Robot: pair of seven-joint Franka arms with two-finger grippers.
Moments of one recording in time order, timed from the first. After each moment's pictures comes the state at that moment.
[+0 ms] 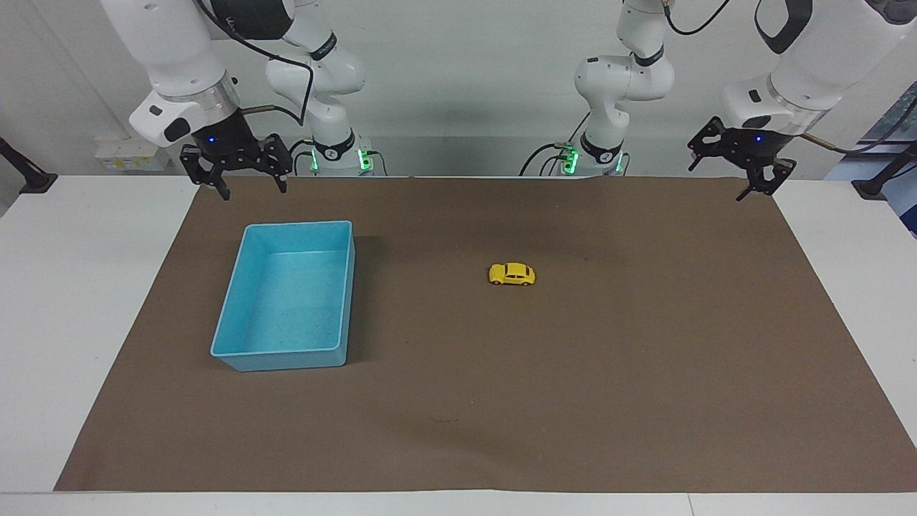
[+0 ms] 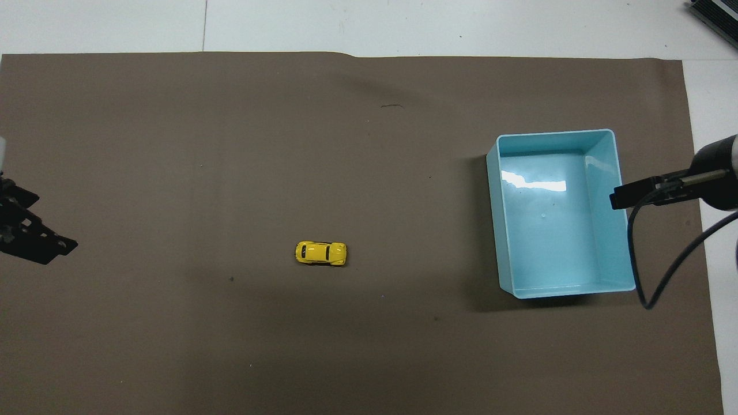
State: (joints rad) left arm -0.13 -0.02 0.07 -1.58 -0.02 1.41 0.82; right arm 0.07 -0.03 -0.04 -1.60 0.03 1.57 -0.11
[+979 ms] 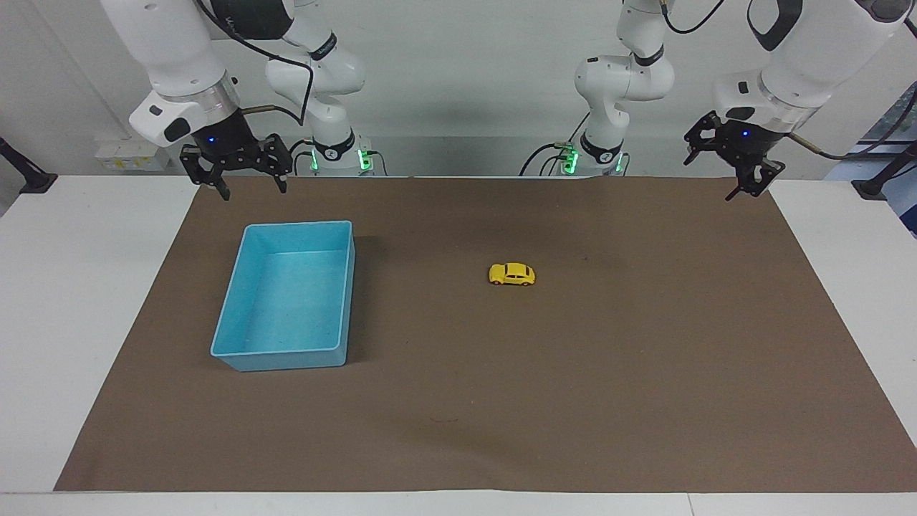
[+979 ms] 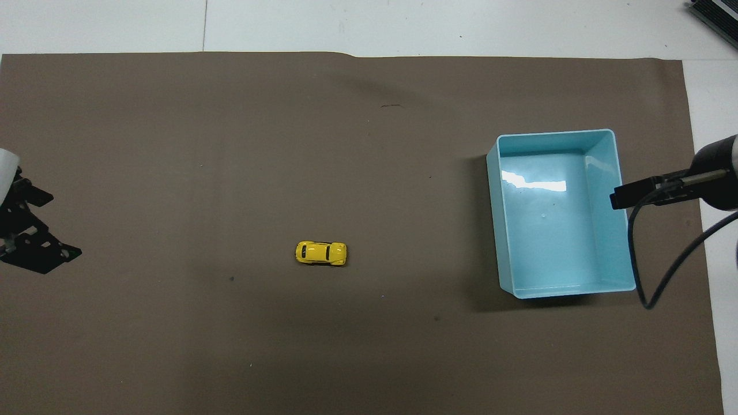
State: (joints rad) left arm -0.13 -0.03 0.05 -1.58 -0.02 1.40 0.93; right arm 0.07 -0.03 -0.04 -1.60 0.03 1.57 -0.11
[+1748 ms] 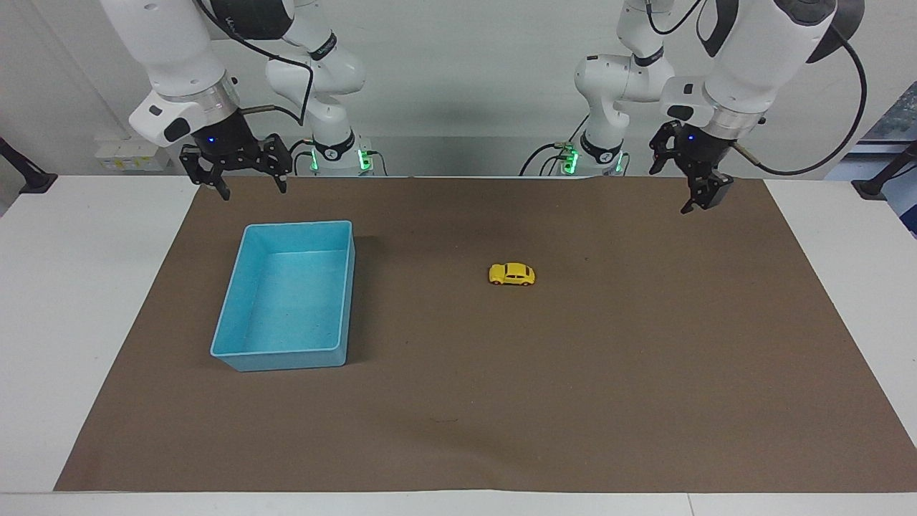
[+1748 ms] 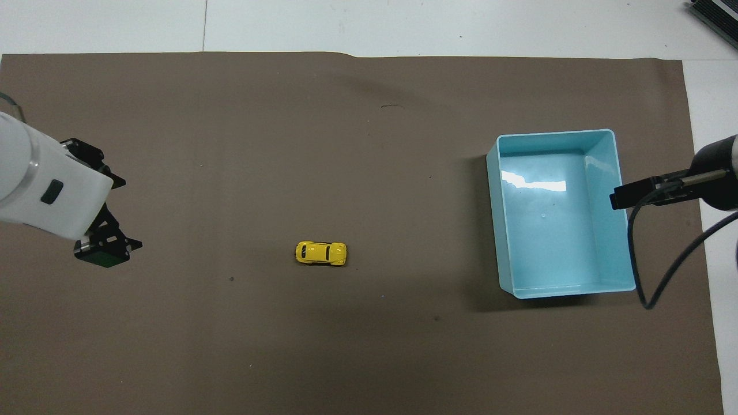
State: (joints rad) left arm -0.26 -0.04 0.03 -1.65 -0.02 1.56 1.06; right arm 0.07 -0.03 -0.04 -1.60 0.03 1.57 -0.11
